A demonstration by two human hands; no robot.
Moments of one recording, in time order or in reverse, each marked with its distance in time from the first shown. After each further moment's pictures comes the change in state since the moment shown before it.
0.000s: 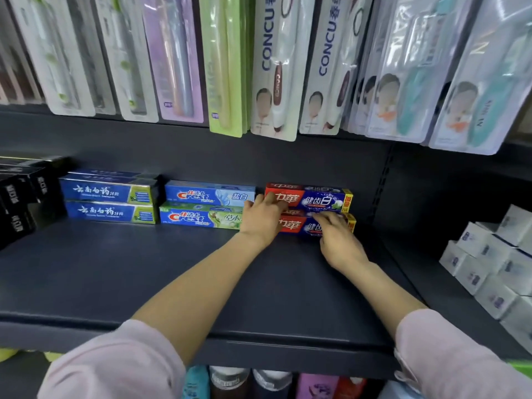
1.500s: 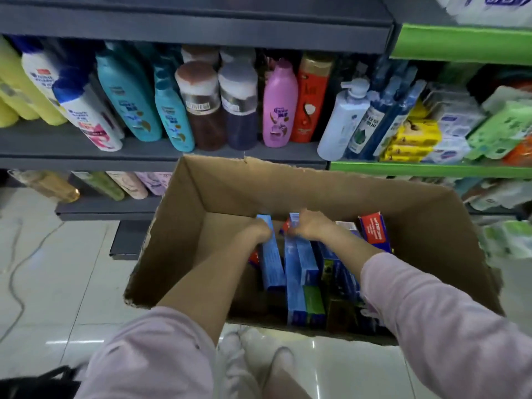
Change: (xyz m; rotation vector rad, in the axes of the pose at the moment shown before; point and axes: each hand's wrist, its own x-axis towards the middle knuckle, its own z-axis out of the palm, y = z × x) left_hand -0.423 0.158 0.146 -0.685 -1.141 -0.726; right_hand -0.390 0.029 0.136 0.047 -0.940 0.395
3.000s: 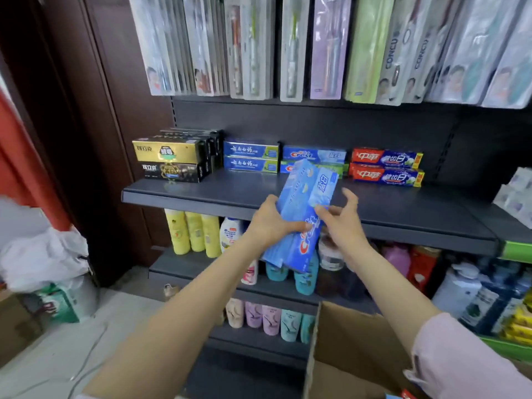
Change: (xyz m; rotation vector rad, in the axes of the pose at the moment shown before) left_hand -0.221 -0.042 -0.323 -0.385 0.699 0.709; right_hand -0.129 -0.289 -0.153 1.134 0.587 -0.710
